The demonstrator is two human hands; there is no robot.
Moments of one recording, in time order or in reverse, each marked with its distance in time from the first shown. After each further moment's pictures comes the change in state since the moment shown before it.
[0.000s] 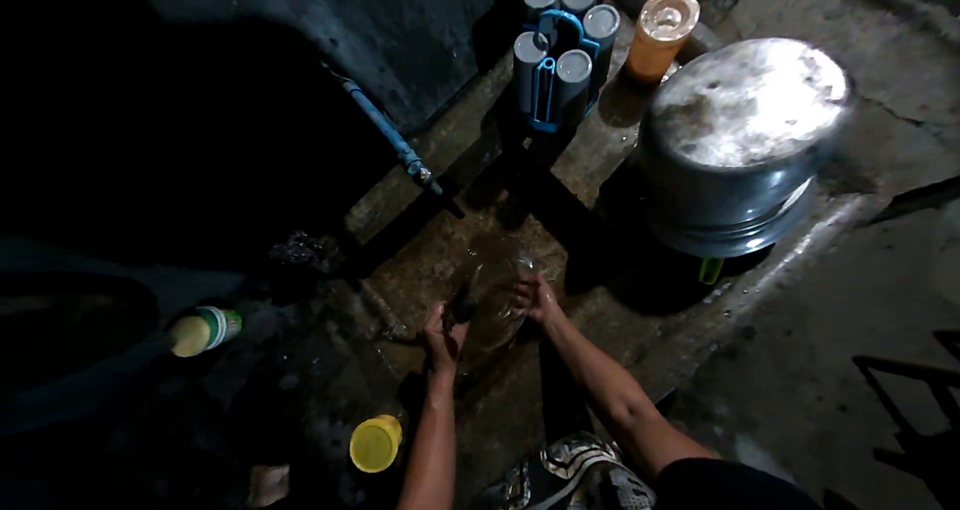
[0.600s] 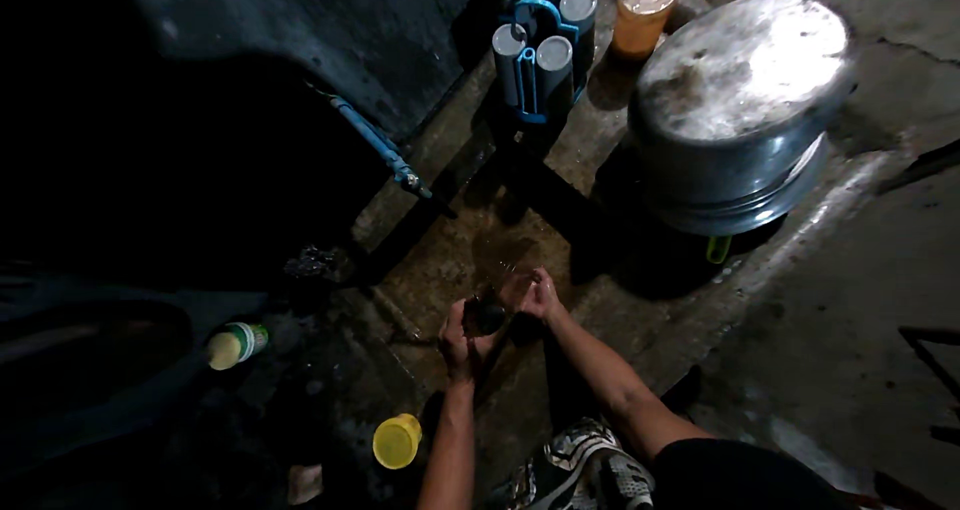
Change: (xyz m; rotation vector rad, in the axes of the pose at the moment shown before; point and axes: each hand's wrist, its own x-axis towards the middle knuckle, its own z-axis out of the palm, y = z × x) left_hand -0.010 0.058 -0.009 0.018 -0.064 0.162; right_hand -0.011 0.006 0.005 0.220 -0.239 0.089
